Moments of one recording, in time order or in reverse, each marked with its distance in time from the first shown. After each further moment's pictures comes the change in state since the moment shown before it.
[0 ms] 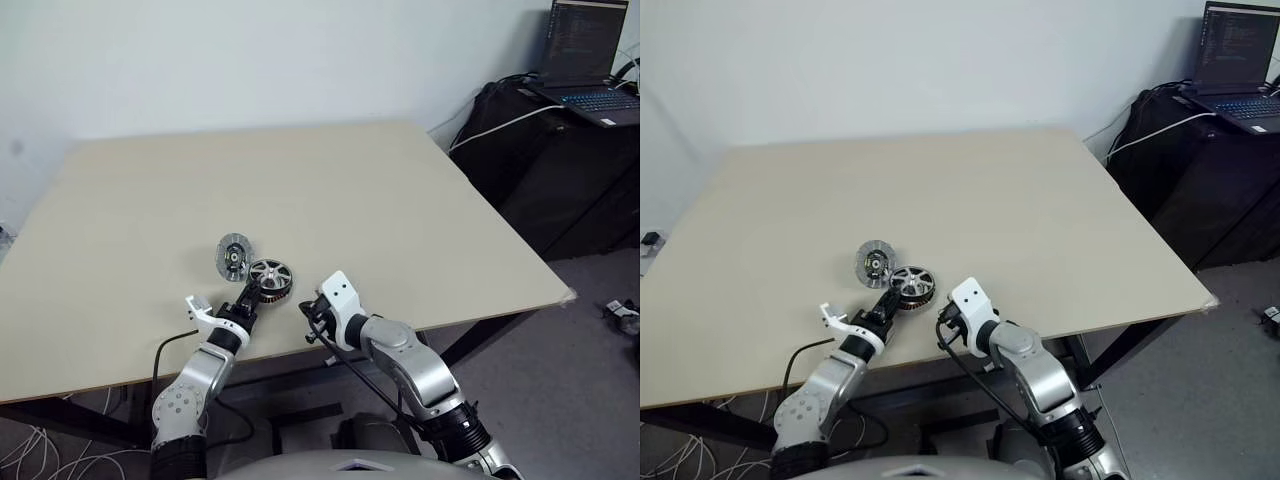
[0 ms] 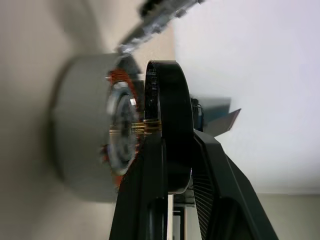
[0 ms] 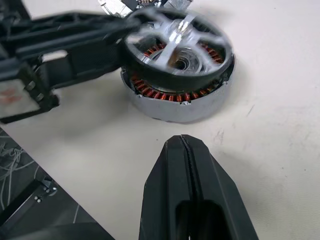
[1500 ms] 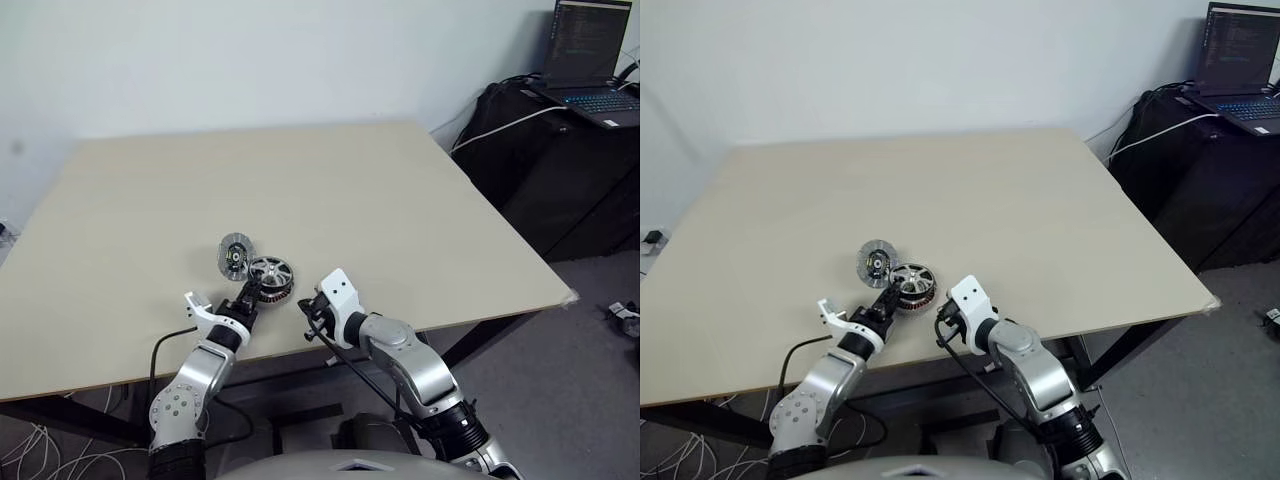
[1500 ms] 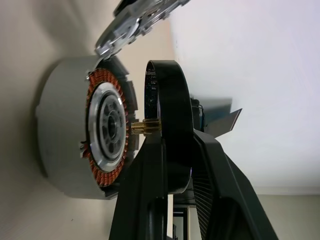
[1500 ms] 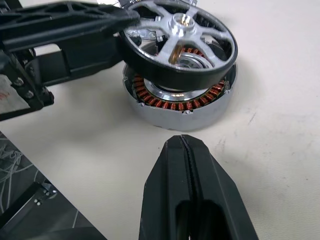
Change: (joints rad) left arm 0.001 0.000 -0.033 -0.049 -0.031 -0.016 0.066; right arm -0.009 0.007 -0.004 0.002 0.000 -0.001 -0.004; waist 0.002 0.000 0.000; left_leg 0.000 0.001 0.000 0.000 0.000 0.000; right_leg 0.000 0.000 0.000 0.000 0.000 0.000
